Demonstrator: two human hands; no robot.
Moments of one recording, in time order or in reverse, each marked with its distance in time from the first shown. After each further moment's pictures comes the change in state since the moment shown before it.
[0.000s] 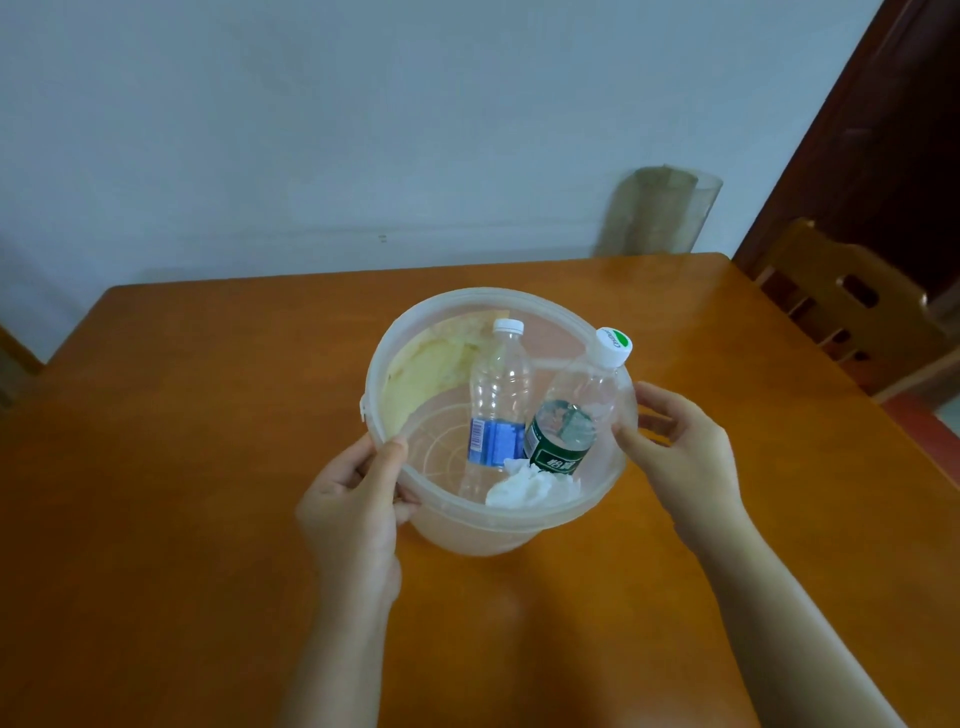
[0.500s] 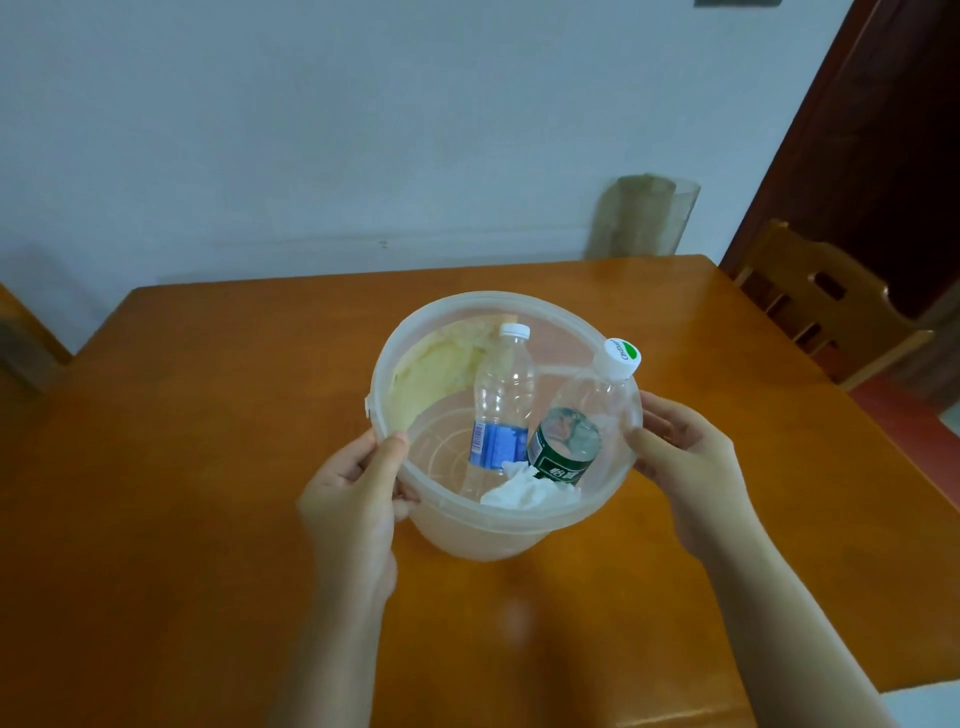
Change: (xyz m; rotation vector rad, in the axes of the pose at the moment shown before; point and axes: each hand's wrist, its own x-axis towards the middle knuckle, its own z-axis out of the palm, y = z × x) left_hand -0.077 -0.003 -0.005 0.049 -0.030 0.057; right_hand -0.047 0.016 -0.066 0.373 -0.101 0.132
